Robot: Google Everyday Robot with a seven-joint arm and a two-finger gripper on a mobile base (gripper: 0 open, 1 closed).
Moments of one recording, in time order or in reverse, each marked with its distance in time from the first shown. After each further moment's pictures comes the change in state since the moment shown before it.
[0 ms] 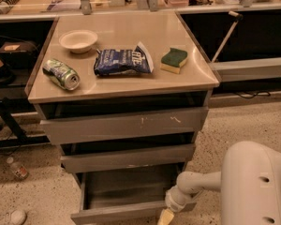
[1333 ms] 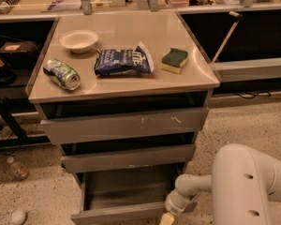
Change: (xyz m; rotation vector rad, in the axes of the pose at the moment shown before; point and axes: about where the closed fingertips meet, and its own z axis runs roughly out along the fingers) arm 0.026 -0.002 0.032 -0.049 0.049 0.024
